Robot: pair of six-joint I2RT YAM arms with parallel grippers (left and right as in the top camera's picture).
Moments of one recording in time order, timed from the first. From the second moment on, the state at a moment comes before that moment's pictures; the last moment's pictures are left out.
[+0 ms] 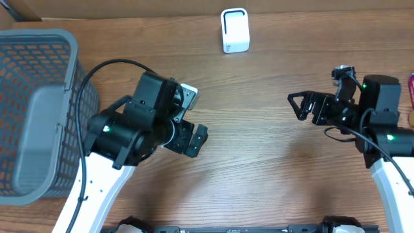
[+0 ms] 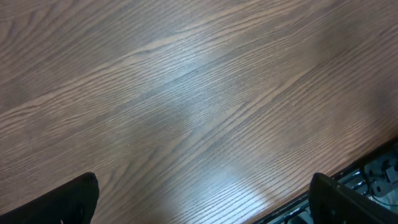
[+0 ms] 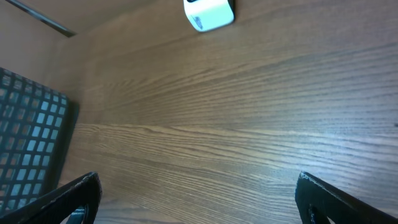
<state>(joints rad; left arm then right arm) -0.44 1.27 1.47 -1.33 0.13 -0.05 -0.04 1.14 0.99 -0.65 -0.54 0.22</state>
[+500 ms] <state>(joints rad) -0.44 1.39 1.47 -1.33 0.13 -0.05 0.02 0.86 0.89 -0.50 -0.42 0.21</state>
